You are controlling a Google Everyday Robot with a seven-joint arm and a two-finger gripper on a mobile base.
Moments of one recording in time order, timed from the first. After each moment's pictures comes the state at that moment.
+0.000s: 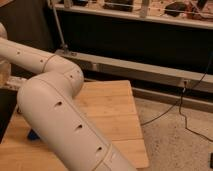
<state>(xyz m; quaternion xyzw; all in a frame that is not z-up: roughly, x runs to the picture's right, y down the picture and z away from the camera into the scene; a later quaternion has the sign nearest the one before) -0.488 -0.079 0.714 -0.29 -0.14 0.07 0.94</state>
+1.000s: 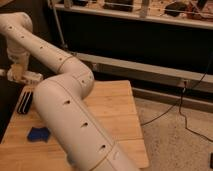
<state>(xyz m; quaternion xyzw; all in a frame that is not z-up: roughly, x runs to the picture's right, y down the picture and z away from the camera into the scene) -0.420 -0.099 0.744 -0.36 -0.16 0.09 0.92</state>
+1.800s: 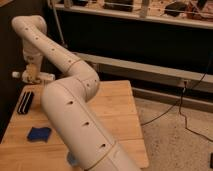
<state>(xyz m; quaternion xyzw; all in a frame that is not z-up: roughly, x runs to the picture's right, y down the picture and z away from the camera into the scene) -0.368 -0.091 0.782 -0.37 -0.11 0.05 0.92</state>
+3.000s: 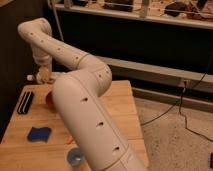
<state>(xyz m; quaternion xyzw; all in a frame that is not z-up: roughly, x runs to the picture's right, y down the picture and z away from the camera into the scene) -0.301 -0.077 0.797 -0.32 -0.05 0.00 0.95</state>
